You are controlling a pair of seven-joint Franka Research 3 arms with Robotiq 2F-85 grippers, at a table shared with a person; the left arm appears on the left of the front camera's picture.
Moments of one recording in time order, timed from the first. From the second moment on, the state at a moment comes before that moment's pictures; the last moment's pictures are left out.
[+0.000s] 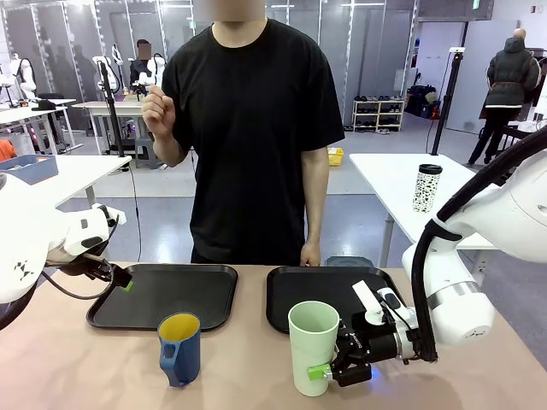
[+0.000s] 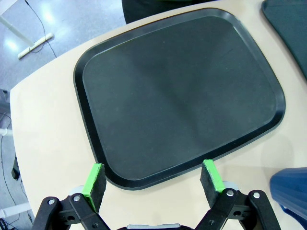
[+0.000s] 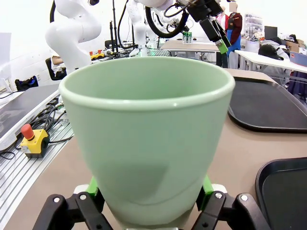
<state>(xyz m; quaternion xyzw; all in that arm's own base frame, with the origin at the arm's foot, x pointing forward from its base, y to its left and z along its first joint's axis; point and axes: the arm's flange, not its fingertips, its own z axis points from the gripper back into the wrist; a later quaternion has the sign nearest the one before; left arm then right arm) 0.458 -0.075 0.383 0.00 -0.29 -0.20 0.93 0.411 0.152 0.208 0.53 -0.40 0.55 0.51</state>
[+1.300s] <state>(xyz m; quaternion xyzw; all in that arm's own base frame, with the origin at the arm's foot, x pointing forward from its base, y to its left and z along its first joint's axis) 0.458 -0.075 0.383 0.00 -0.29 -0.20 0.93 0.390 0.161 0.278 0.50 -0.43 0.59 0.47</state>
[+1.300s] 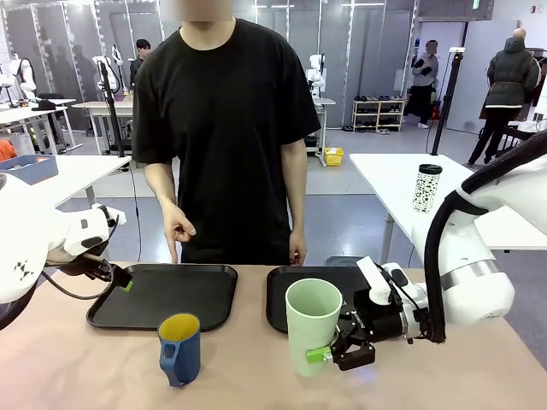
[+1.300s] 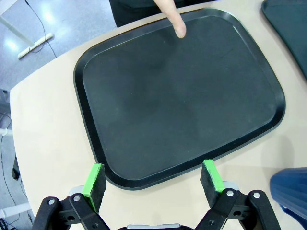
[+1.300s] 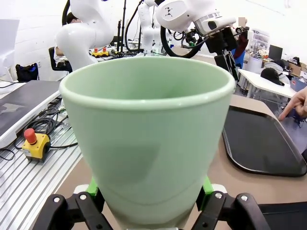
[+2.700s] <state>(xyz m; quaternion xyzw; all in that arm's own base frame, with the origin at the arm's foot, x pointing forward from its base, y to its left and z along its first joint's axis) 0.458 -0.075 0.383 0.00 -0.29 -0.20 0.93 0.527 0.356 0.313 0.48 -0.51 0.57 0.43</state>
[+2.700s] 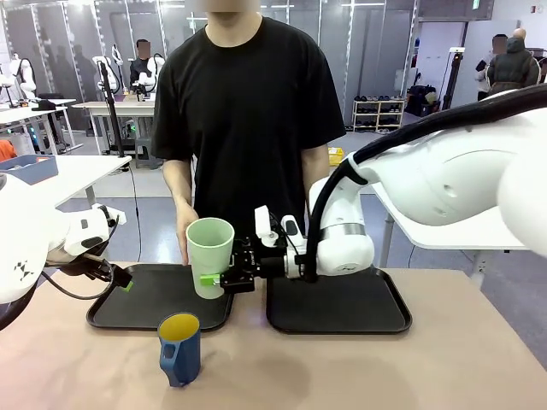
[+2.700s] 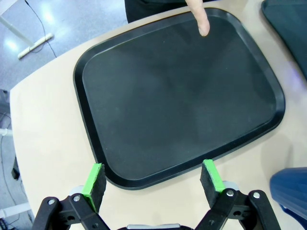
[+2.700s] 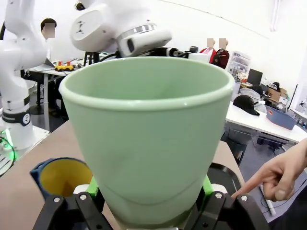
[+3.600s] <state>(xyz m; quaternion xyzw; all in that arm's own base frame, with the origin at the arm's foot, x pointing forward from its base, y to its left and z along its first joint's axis) 0.458 -0.075 0.383 0.00 -0.29 -0.20 0.93 0.575 0.438 0.265 0.46 -0.52 0.52 0.49</state>
